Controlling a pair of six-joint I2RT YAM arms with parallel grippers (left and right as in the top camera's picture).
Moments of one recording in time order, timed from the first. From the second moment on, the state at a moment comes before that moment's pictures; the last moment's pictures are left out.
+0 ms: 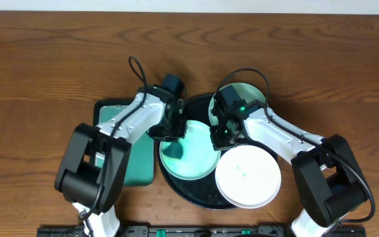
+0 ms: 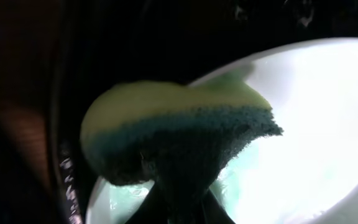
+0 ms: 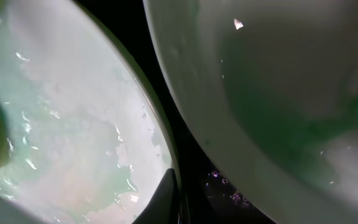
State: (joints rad) left arm -0.44 1.90 1.20 -0.87 0.24 -0.33; right arm 0.53 1.83 1.06 -0.69 -0.25 0.33
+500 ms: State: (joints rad) left arm -0.53 1.98 1.22 -0.74 0.55 -0.30; right arm 0.52 1.82 1.06 -0.73 -0.20 0.33
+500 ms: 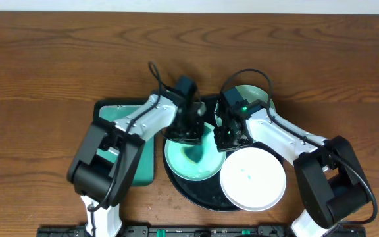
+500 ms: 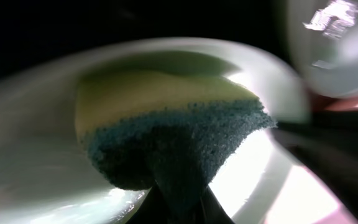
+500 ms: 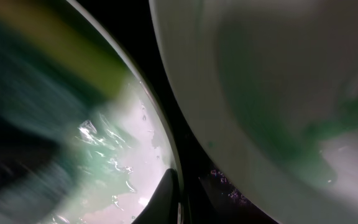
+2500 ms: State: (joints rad) left arm -0.60 2.00 1.35 -0.95 0.18 -0.26; right arm 0.53 1.82 1.06 -0.75 -0.25 0.33
